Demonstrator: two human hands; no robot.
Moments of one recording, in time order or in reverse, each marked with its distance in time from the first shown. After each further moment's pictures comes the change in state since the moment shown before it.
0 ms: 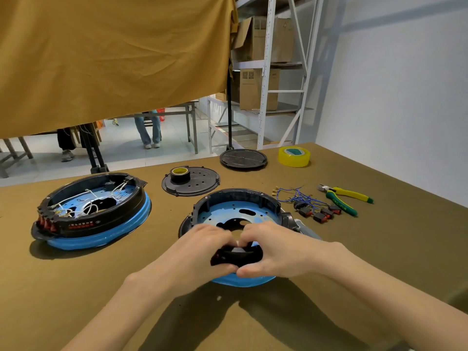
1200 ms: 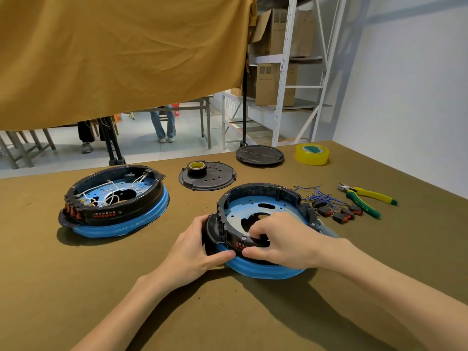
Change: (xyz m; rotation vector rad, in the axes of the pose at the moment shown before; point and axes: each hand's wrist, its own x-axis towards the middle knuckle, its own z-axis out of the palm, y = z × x) left_hand -0.019 -0.060 0.040 -0.568 0.136 -0.427; right_hand 0.023 -0.003 0.008 -0.093 0.115 -0.048
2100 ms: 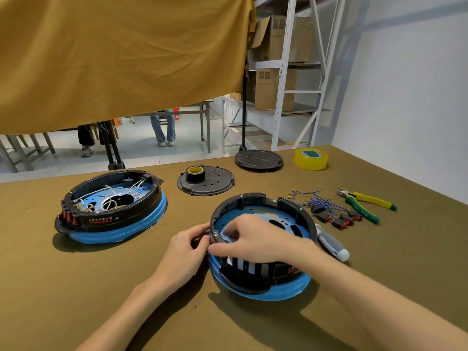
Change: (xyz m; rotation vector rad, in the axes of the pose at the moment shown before) left_hand 0.002 0.003 0.001 -0.142 0.166 0.003; right_hand 0.045 -0.029 0.005 0.252 -0.093 0.230
